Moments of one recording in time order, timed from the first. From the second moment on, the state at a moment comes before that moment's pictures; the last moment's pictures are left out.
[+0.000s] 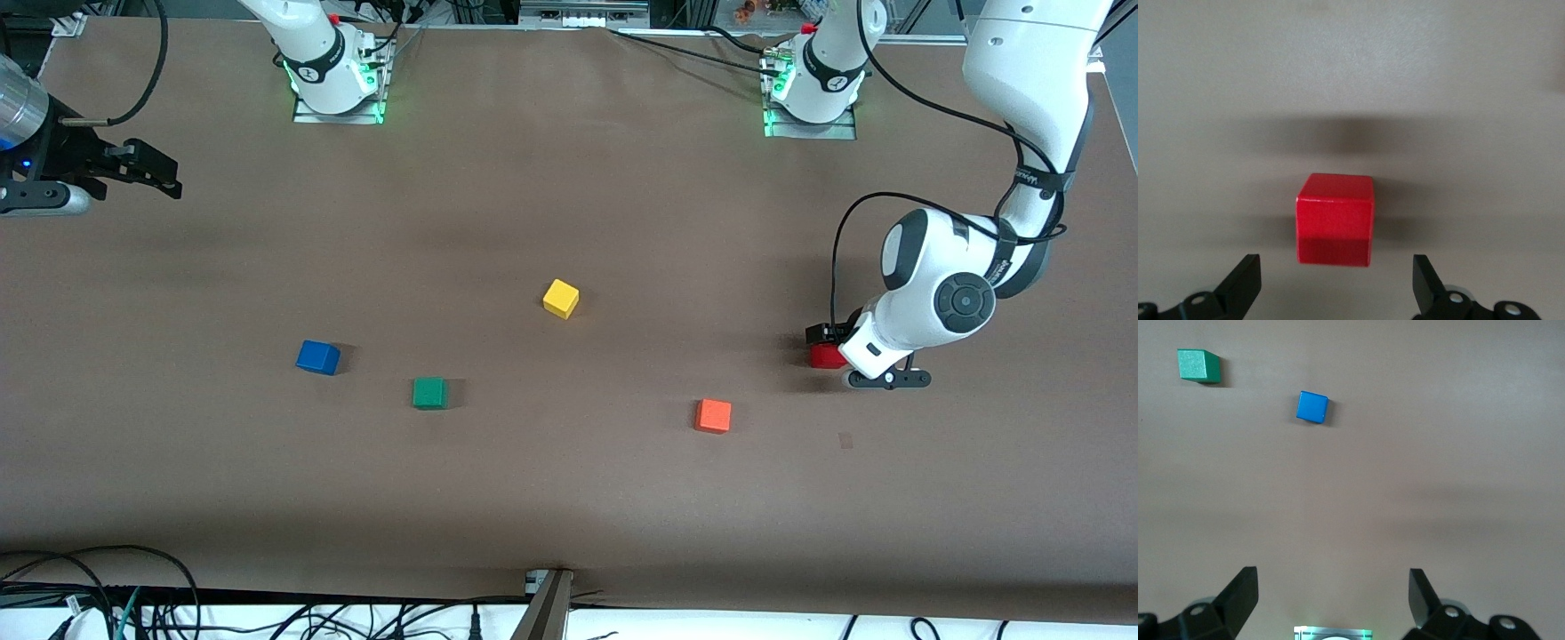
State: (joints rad) left arm 0.12 0.50 -0.21 -1.92 0.11 2.24 -0.18; right arm -0.06 -0.10 0.06 -1.78 -0.02 1.60 -0.04
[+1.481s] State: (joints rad) left arm 0.13 0.55 -0.20 -1.88 0.16 2.28 -0.04; right arm -0.06 -0.10 0.08 -1.77 -0.02 1.56 -0.04
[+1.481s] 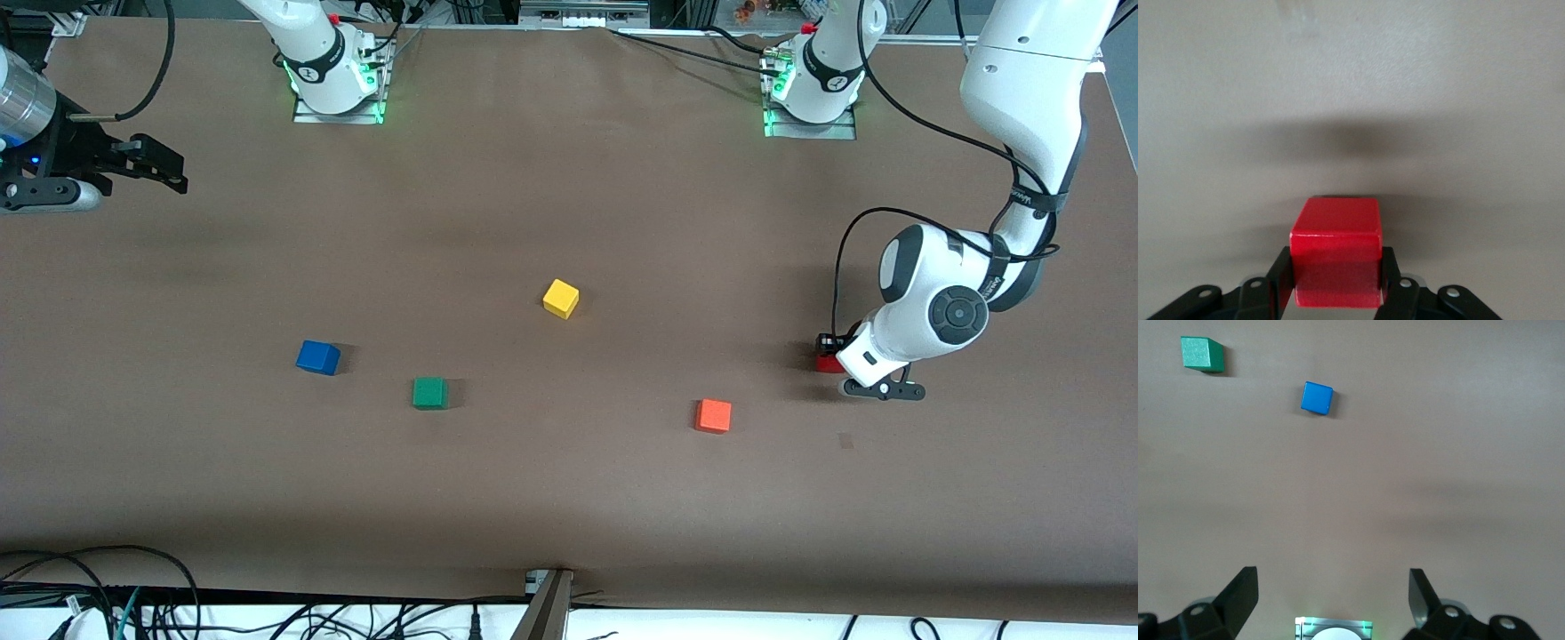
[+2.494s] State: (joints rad) left arm 0.20 0.54 -0.20 -1.57 0.01 1.96 0.74; right arm -0.06 -0.10 0.08 -1.77 -0.02 1.55 -0.04
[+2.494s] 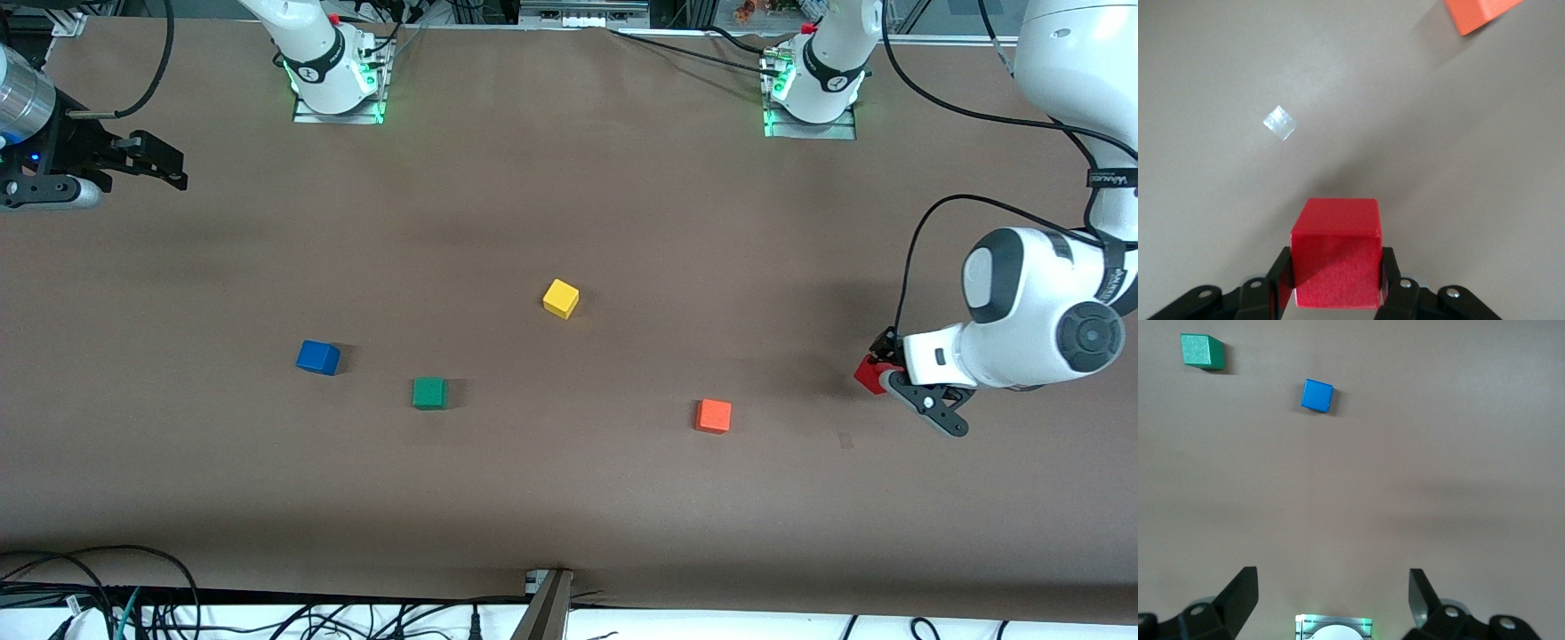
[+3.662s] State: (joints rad) left arm 0.24 0.70 -0.21 -1.45 -0.93 1.76 1.86; right arm -0.07 -0.01 -0.01 -1.78 0.43 1.53 -0.03
